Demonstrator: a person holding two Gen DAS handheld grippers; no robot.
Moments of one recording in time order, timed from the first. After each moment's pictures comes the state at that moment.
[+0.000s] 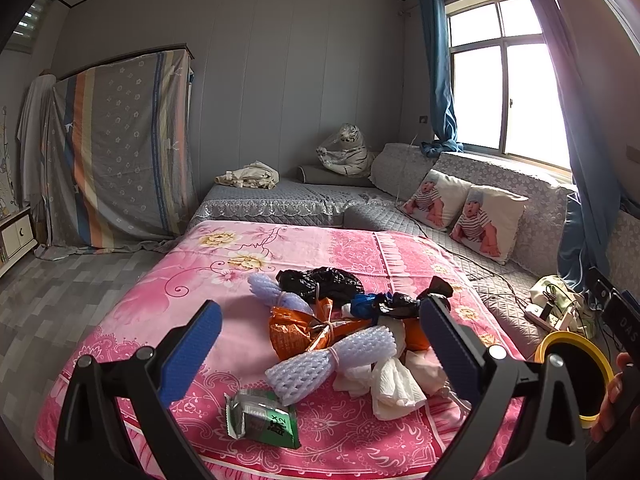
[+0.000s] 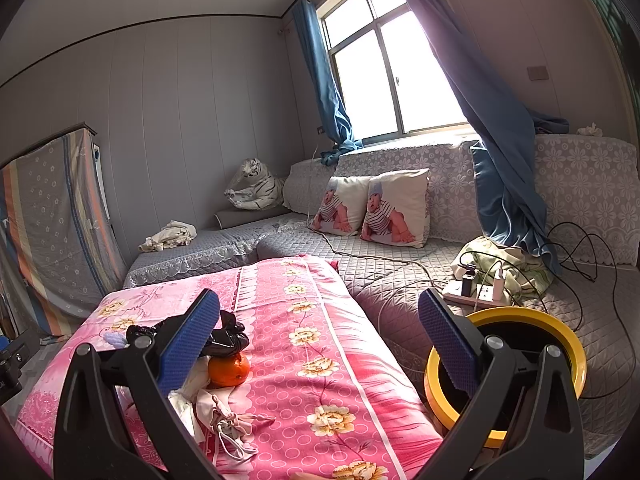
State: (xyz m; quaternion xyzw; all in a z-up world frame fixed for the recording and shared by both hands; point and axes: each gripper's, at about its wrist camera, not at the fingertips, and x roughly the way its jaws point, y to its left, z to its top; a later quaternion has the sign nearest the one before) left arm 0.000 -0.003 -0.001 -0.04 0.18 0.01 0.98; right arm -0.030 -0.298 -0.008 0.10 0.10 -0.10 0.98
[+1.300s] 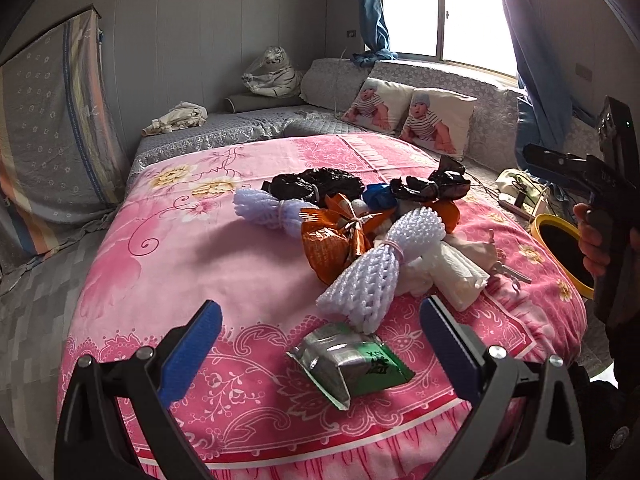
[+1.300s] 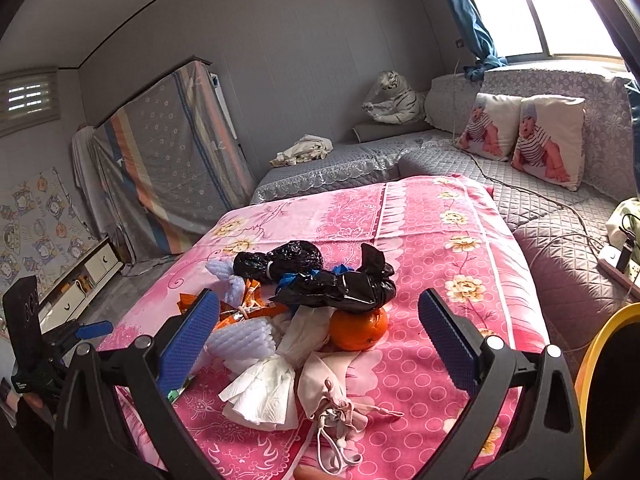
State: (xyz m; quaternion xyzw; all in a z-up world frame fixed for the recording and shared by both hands) left arm 0.058 0.076 -0.075 0.04 0.33 -0.15 0.93; right arm 0.083 -0.248 -0.038 0.09 0.23 0.20 0.95
